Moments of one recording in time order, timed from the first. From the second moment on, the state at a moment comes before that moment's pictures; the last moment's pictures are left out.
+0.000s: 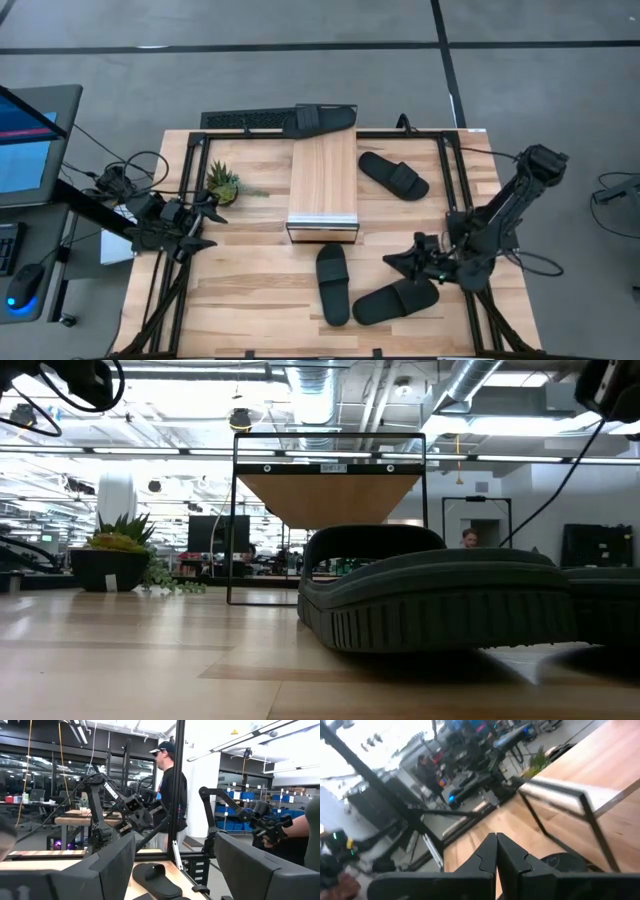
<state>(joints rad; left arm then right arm) -0.59 0.00 0.15 0.18 -0.29 0.00 0.91 1.22 0.53 0.49 1.07 0.76</state>
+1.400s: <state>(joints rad) -0.59 0.00 0.15 0.17 -0.29 -0.13 0.69 1.74 0.85 0.26 0.49 1.32</state>
